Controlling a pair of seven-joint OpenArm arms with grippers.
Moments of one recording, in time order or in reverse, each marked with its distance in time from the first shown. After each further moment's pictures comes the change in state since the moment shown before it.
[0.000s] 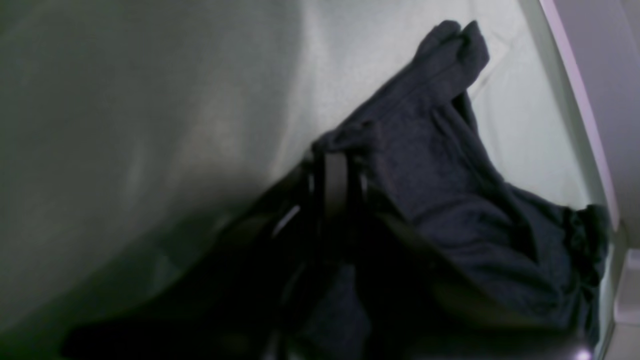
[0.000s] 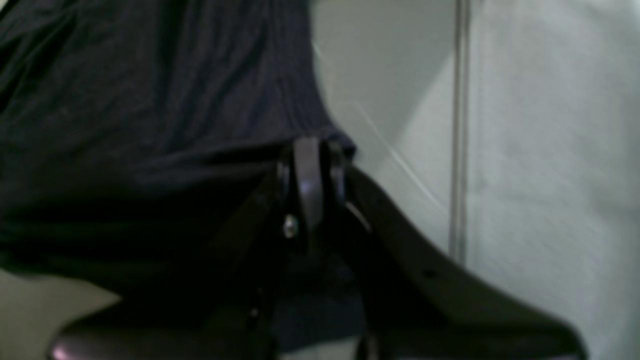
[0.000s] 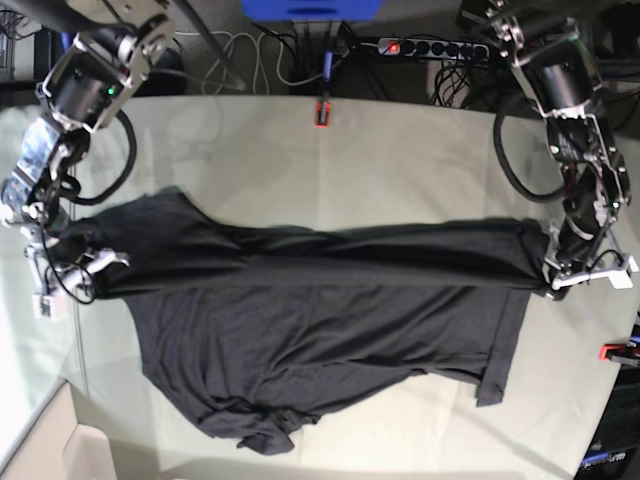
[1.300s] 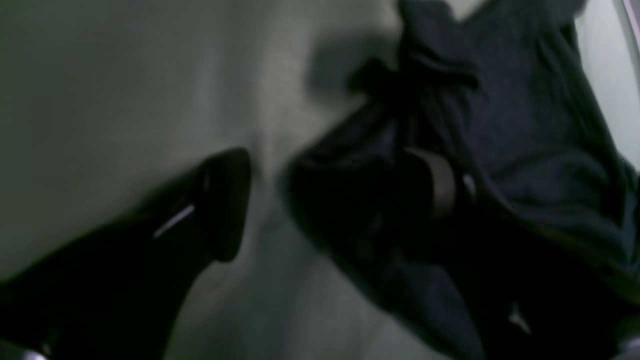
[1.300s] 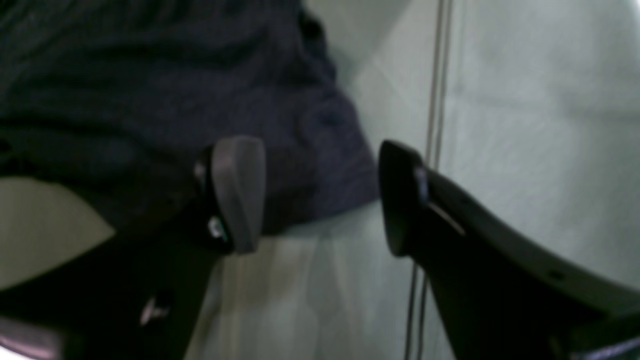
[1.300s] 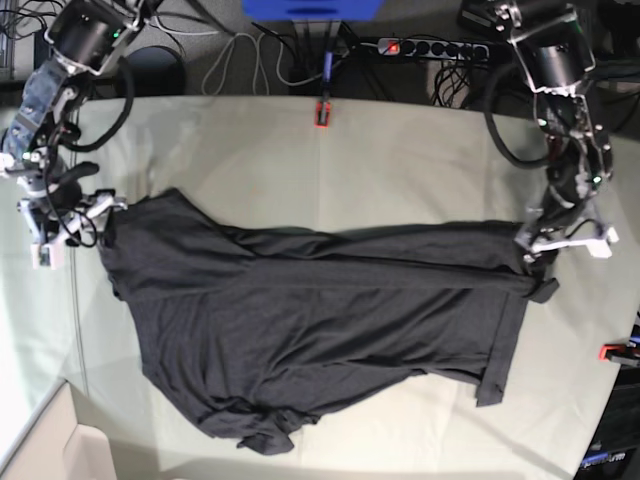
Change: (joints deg) left arm 4.7 -0.3 5.3 -4.0 -0.4 -0.5 -1.9; right arm -12.7 -0.6 -0.6 9.8 0.3 0.0 0.3
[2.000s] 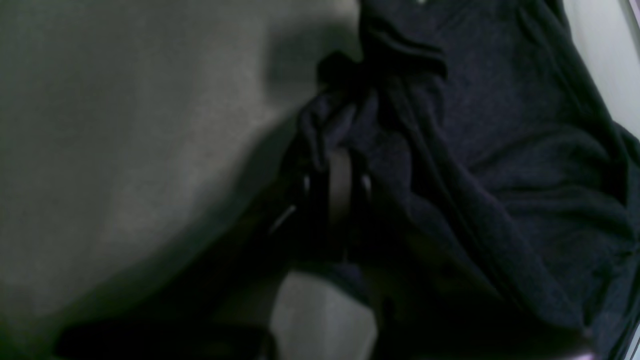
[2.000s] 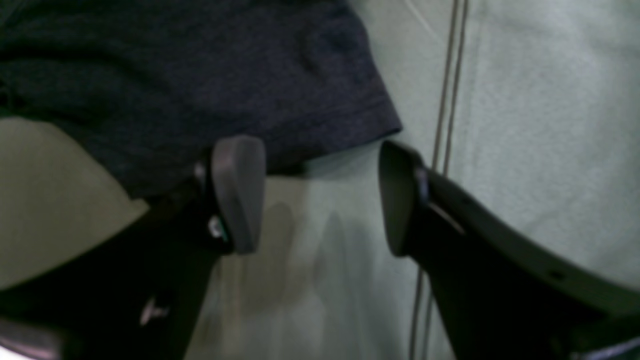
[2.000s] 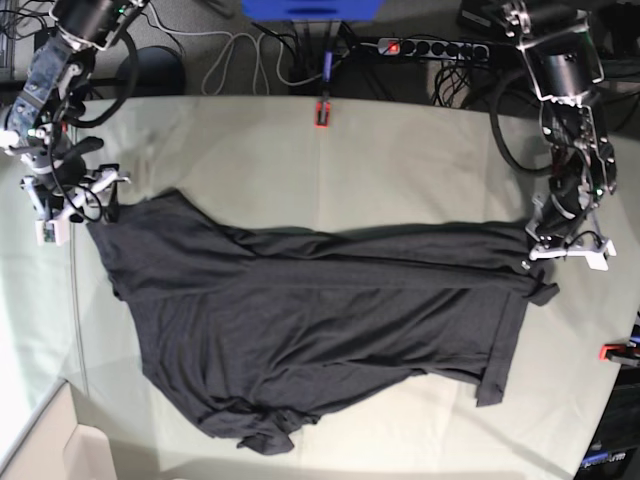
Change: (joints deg) left arm -1.2 -2.6 2.0 -0.7 -0.2 0.1 1.6; right arm -4.2 -0.7 0.0 1.2 0.3 0.0 0.6
